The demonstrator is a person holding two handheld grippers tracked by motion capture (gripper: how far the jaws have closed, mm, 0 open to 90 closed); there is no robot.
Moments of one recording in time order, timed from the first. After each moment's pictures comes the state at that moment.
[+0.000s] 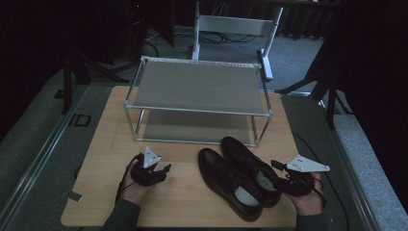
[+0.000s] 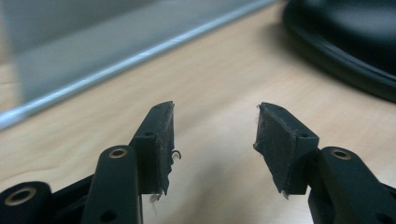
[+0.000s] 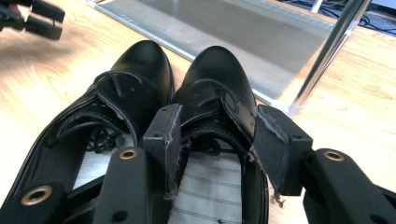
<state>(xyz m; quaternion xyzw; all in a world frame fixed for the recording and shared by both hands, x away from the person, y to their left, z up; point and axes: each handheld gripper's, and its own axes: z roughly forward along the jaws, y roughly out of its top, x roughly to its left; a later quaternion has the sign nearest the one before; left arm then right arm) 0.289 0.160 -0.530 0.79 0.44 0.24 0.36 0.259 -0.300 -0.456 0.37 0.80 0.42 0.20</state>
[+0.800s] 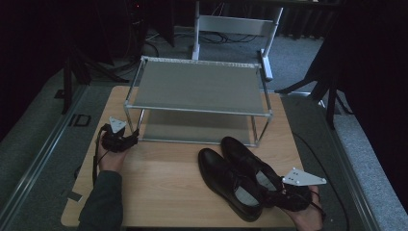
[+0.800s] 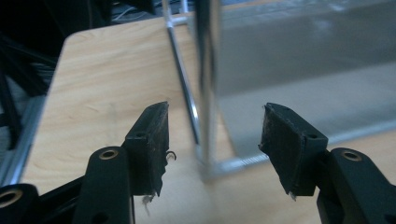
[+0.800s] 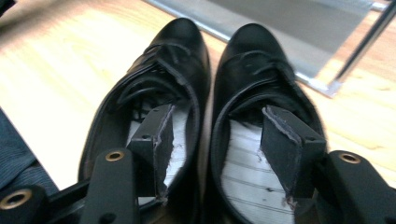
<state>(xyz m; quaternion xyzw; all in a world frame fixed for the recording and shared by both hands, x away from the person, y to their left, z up) 0.372 0.245 -0.507 0.69 0.55 0.33 0.34 0.226 -0.285 -0.462 0.36 0.82 0.41 0.17</state>
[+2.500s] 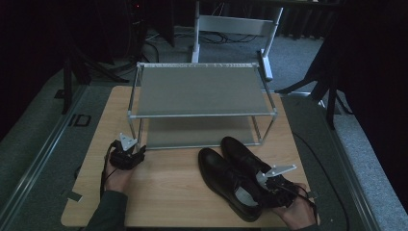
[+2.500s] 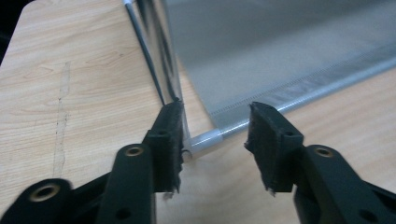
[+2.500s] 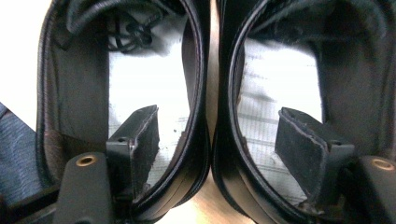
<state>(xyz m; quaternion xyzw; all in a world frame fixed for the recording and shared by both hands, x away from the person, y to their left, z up) 0.321 0.212 -0.524 0.72 0.53 0.30 0.33 0.247 -0.257 -0.474 0.43 0.87 0.22 0.09</state>
